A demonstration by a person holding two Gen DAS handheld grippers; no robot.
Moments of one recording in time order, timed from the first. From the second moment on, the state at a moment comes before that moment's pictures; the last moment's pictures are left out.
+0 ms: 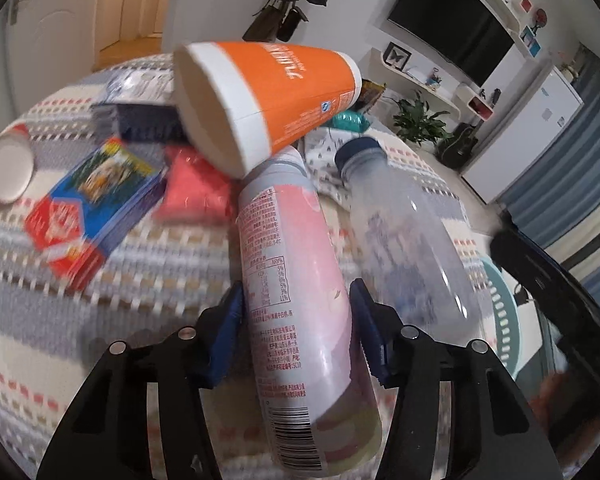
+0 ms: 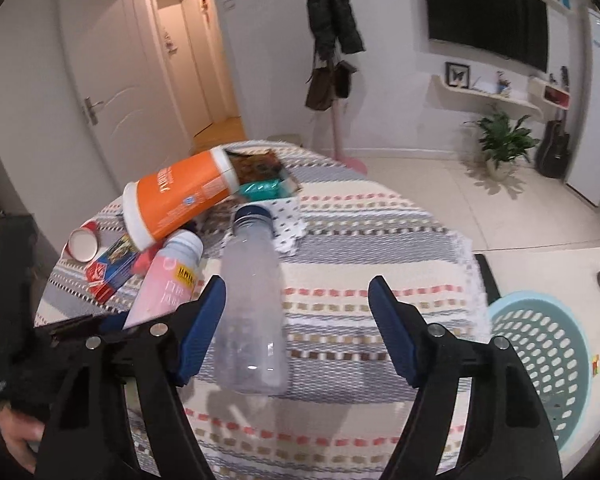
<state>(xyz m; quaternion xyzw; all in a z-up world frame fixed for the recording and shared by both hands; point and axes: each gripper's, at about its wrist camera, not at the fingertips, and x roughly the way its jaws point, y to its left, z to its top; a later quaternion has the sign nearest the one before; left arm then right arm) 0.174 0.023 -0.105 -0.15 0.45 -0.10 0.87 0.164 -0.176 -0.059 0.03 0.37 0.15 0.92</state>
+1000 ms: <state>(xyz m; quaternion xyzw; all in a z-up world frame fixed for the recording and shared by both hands) 0.095 0.021 -0.084 -0.14 0.41 -0.15 0.89 0.143 -0.181 -0.092 0.06 0.43 0.16 0.89</state>
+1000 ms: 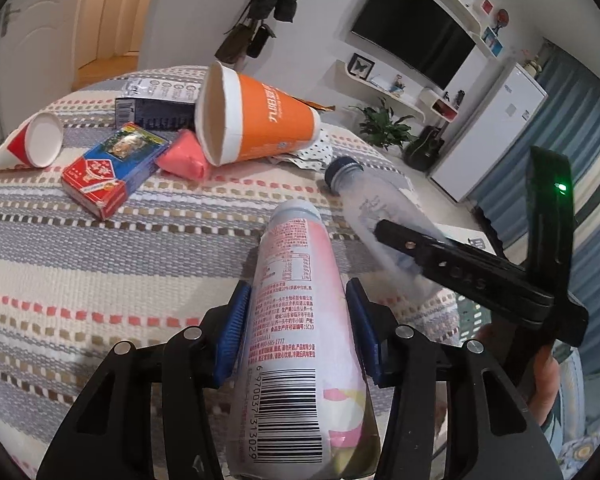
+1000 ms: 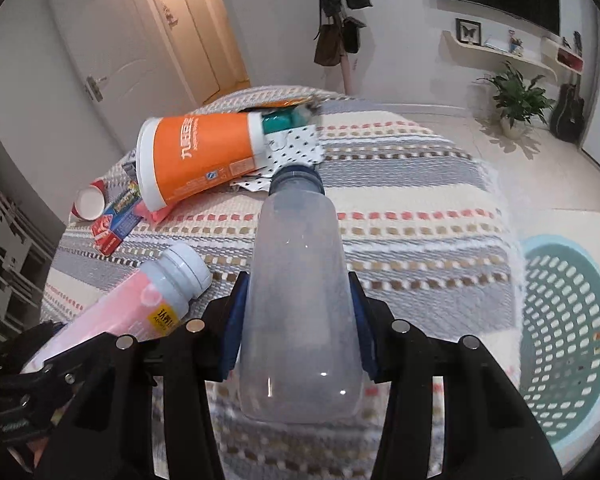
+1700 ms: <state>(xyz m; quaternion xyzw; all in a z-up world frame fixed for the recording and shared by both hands) 0.110 -0.024 -0.100 -0.07 0.48 -0.17 0.86 0.121 -0.184 -0.094 0.02 0.46 0.17 0.87</state>
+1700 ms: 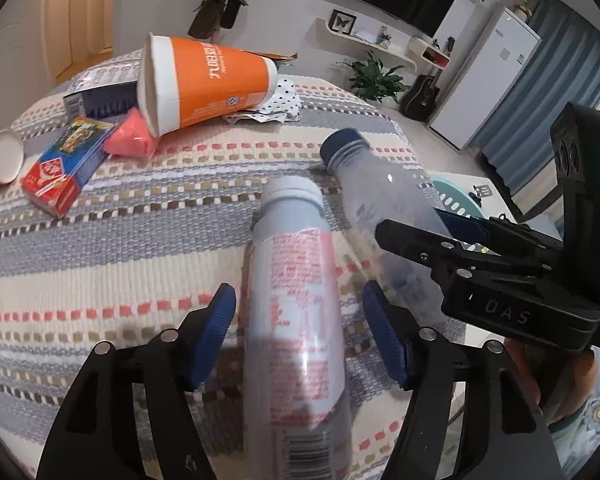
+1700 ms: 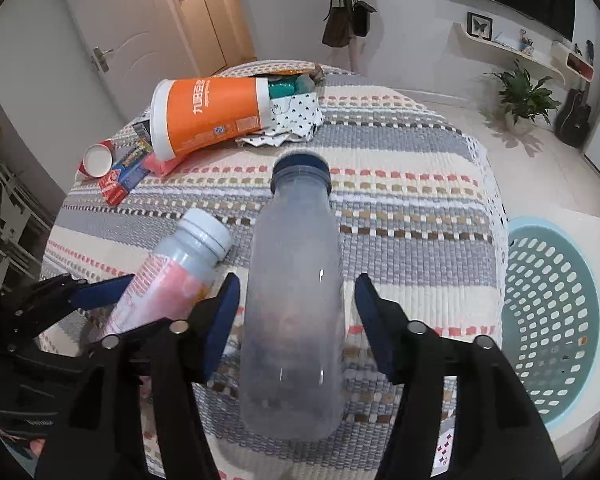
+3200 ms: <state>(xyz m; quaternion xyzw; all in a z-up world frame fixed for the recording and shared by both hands) 0.196 -0.278 -0.099 -0.01 0.45 -0.34 0.82 0.103 -0.457 -0.128 0.21 0.41 -0.11 0.88</state>
